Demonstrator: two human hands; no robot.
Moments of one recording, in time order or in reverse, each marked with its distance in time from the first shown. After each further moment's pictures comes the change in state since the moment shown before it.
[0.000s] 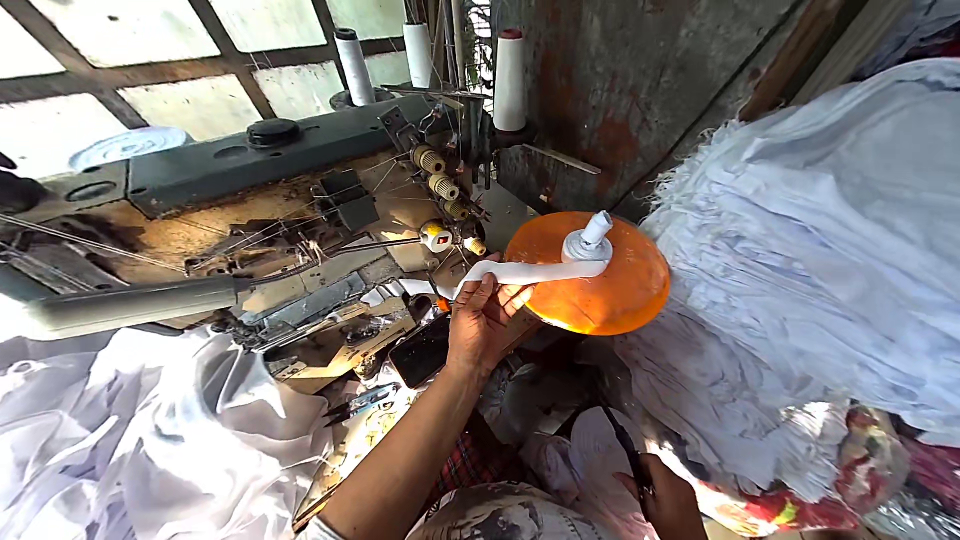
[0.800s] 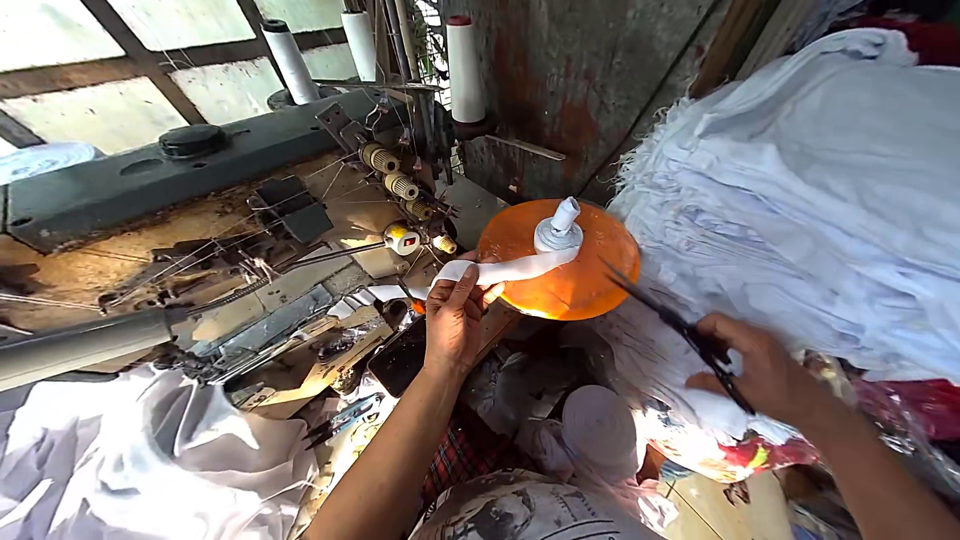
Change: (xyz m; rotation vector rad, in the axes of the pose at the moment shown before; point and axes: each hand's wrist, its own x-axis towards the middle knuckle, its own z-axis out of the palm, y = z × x) left_hand 0.001 0.003 -0.002 0.236 -0.045 0.057; right_hand 0.132 -0.033 -0.177 0.071 -0.126 -0.225
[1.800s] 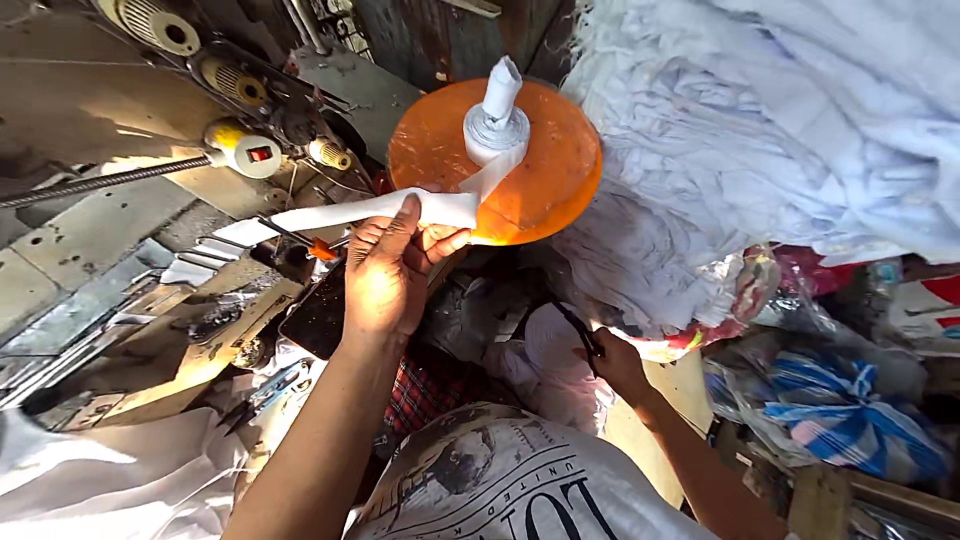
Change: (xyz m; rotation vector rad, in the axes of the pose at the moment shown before) left_hand -0.015 0.001 0.008 0.173 -0.231 -0.123; right_hand -0.100 0.036 0.177 -0.030 -0.261 0.759
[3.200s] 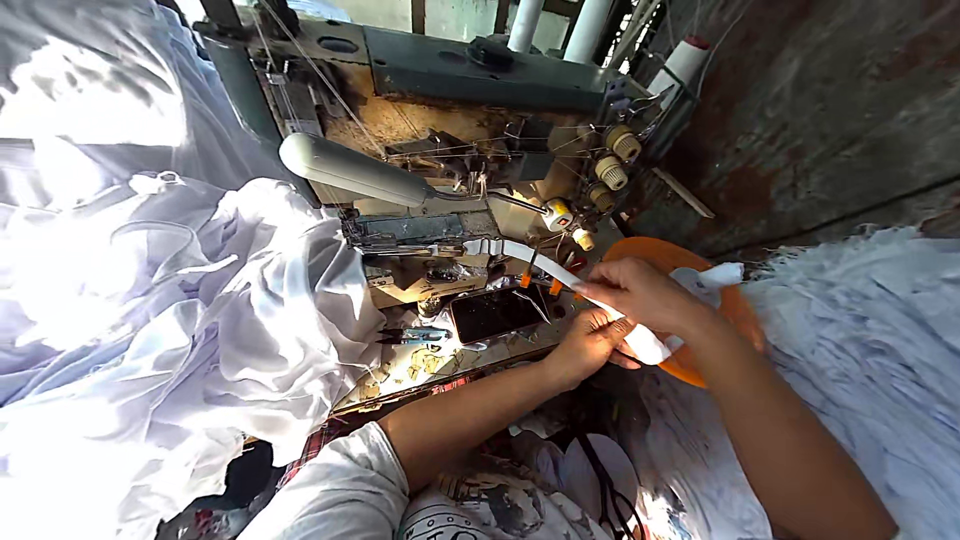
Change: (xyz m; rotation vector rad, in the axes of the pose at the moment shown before) left_hand -0.005 -0.011 0.004 -0.038 -0.025 -0.090; right_hand 0.058 -0.372 -0.141 -0.395 -0.265 -0.868
